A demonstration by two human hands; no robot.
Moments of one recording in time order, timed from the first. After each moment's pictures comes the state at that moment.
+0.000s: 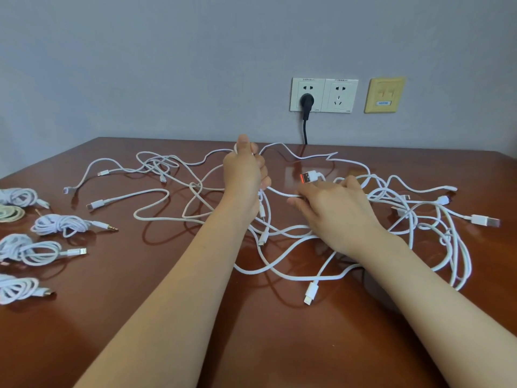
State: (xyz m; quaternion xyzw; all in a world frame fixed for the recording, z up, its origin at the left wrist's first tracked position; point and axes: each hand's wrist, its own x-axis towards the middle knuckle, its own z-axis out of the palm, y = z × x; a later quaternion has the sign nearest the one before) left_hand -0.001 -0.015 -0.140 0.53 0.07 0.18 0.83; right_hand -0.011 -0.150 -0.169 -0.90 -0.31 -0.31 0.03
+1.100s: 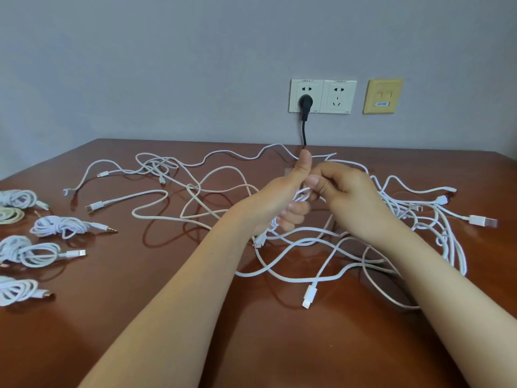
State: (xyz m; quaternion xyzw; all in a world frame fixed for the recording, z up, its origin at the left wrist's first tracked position) left_hand -0.020 -0.032 -0.148 0.74 -0.08 -0.17 0.65; right_hand -0.012 -0.164 -0.152 -0.84 -0.29 -0.18 0.41
